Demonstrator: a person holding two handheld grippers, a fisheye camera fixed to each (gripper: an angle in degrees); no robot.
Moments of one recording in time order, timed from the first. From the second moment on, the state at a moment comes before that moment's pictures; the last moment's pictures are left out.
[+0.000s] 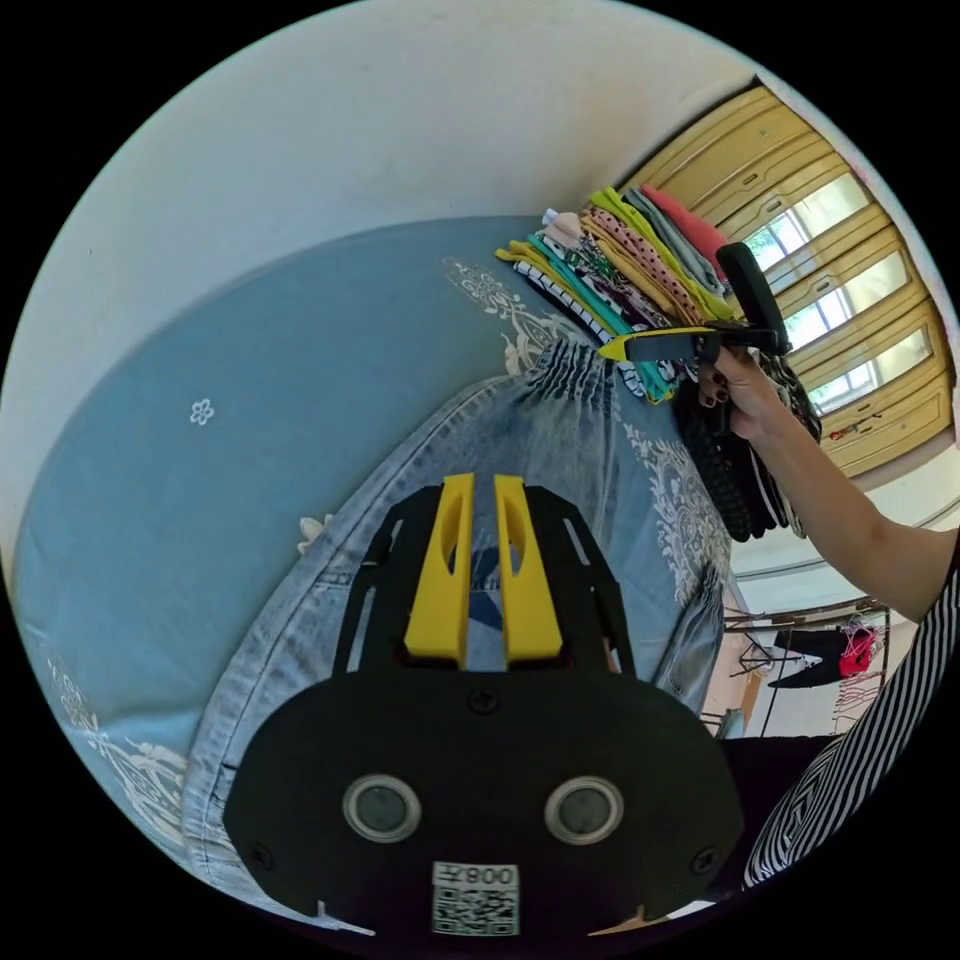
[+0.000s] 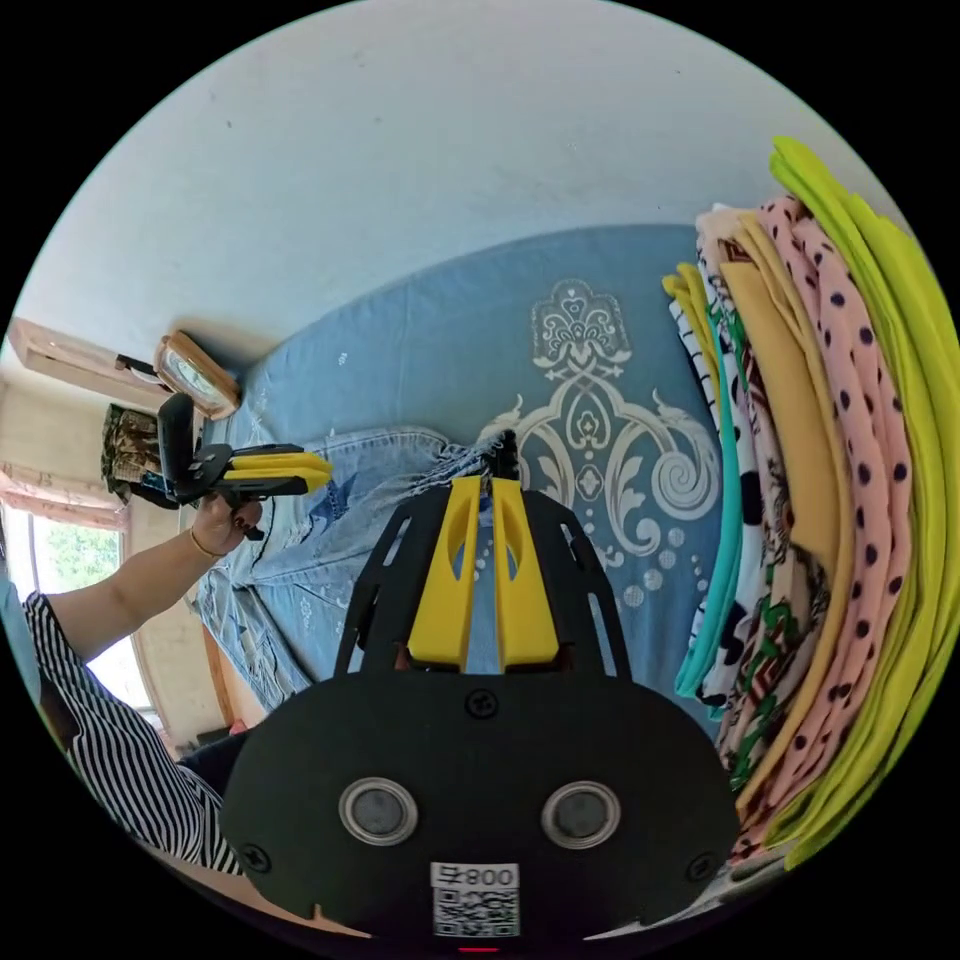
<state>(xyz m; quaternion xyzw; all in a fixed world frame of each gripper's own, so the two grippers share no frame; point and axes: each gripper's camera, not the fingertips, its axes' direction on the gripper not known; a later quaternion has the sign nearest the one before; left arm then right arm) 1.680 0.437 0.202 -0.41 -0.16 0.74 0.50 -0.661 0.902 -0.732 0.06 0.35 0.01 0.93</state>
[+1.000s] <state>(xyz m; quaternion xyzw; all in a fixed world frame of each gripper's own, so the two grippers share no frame) 1.610 0.448 0.283 -0.35 -0.18 0.80 0.46 -0.611 0.944 -0.670 0.05 0.47 -0.02 0.88</state>
